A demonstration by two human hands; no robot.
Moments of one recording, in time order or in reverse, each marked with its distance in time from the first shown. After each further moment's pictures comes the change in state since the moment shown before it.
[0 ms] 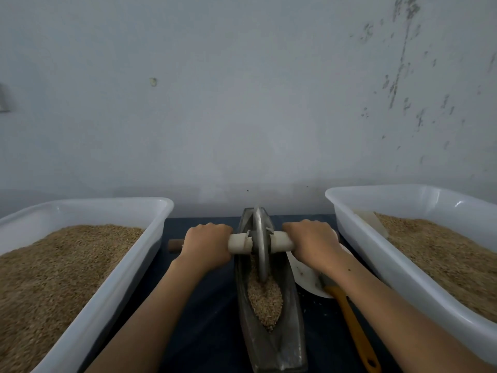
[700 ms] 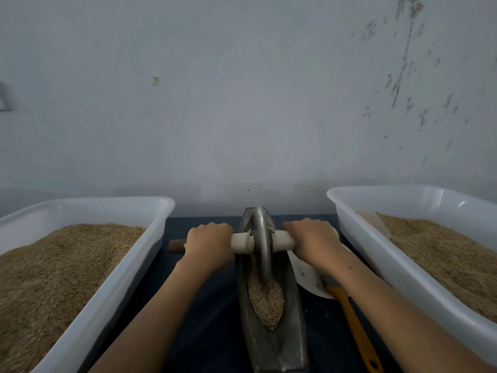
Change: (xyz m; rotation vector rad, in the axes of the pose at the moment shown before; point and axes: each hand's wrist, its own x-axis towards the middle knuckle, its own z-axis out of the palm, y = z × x) left_hand -0.002 0.009 -0.003 0.039 0.020 -0.077; right_hand 0.005 0.003 0.003 0.010 0.012 -0.010
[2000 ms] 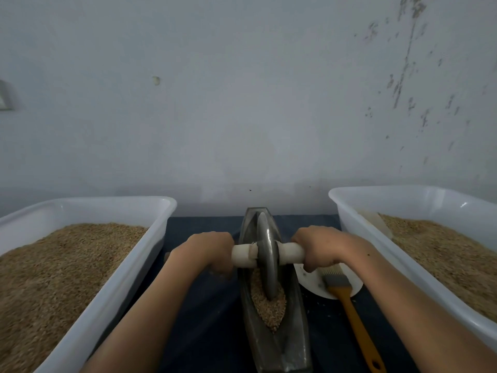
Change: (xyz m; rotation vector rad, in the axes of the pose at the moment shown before) left_hand 0.001 -0.006 -0.012 -0.097 -0.439 0.049; right_hand -0.004 0.006 -0.025 0.084 -0.472 -0.056
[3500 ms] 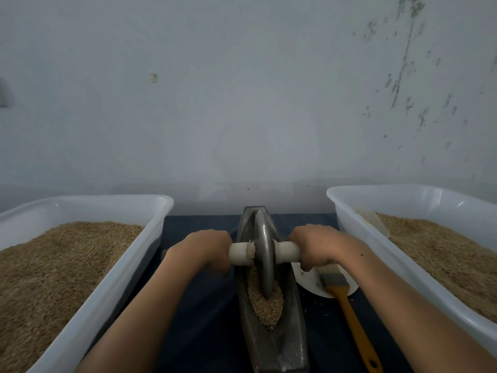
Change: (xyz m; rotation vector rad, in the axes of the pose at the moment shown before) left_hand 0.003 0.000 0.000 0.018 0.008 0.007; right_hand 0.000 -0.005 0.001 -0.028 0.028 0.033
